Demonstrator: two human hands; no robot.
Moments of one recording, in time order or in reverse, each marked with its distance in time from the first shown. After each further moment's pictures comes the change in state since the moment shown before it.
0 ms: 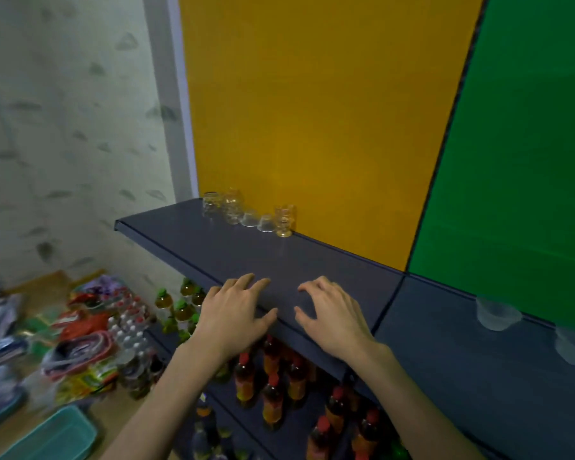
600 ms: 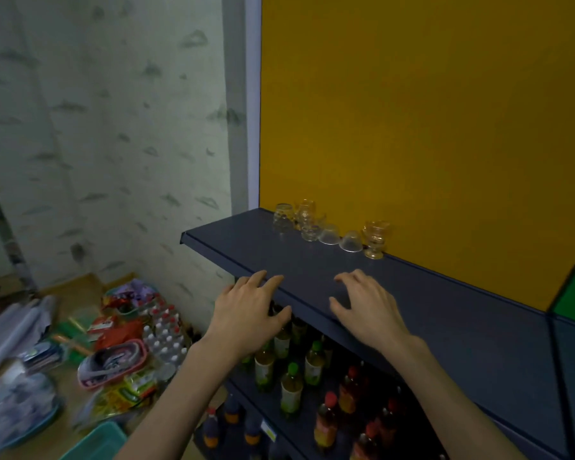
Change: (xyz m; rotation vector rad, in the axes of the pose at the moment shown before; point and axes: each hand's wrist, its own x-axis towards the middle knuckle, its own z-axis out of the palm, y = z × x) left_hand 0.056 -0.243 0.005 -0.060 0.018 -0.014; right_hand 0.165 -0.130 0.103 -0.096 0.010 0.063
